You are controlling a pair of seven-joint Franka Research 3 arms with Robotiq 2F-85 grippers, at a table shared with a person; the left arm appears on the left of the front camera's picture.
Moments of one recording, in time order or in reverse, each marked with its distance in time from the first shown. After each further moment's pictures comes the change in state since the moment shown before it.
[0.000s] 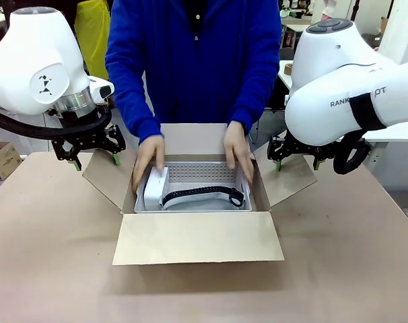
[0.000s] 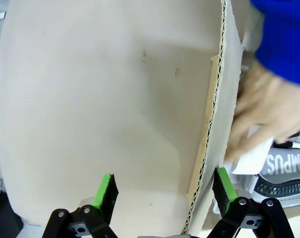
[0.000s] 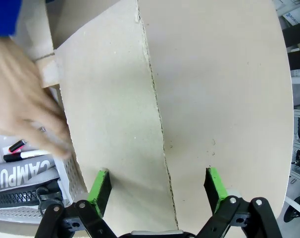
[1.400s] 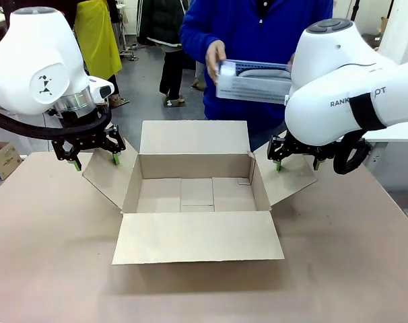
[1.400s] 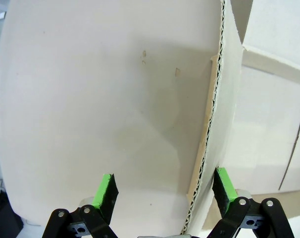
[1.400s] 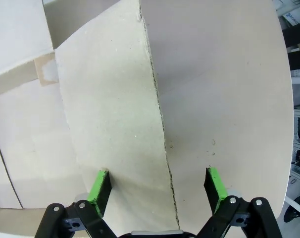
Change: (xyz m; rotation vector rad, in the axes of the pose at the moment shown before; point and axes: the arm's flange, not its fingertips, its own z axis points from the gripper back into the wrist) left arm 0.000 0.000 0.000 0.000 0.000 0.000; right arm 0.000 0.000 0.000 0.000 0.000 0.000
